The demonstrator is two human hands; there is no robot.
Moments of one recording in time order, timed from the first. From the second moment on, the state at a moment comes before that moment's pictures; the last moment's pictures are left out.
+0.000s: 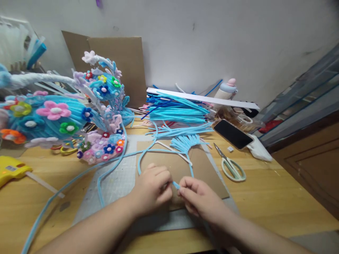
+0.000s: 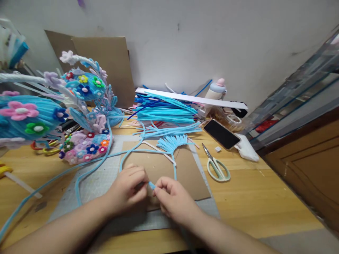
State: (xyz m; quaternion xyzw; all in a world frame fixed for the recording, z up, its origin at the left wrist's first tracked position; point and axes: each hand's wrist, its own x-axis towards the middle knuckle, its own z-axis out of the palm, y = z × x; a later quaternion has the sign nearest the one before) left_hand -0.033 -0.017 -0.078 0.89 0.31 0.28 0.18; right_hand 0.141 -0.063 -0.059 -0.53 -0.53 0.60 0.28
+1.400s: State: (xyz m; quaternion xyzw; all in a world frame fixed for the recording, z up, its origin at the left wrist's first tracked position) left_hand -0.027 -0.028 -0.089 0.92 0.25 0.30 0.08; right_hand 0.153 -0.055 -0.062 -0.44 -0.29 0.83 0.18
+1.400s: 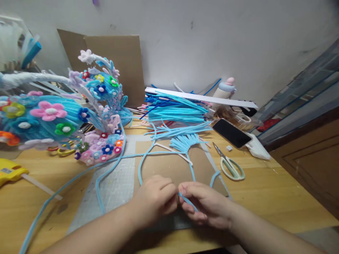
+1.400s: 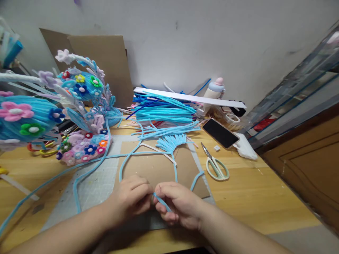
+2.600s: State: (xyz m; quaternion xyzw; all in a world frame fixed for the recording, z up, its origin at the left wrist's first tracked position) left_hand -0.023 -0.026 -0.089 0.87 0.29 0.24 0.31; right_hand 0.163 -0.073 -0.067 -0.46 -0.81 0.29 0.22
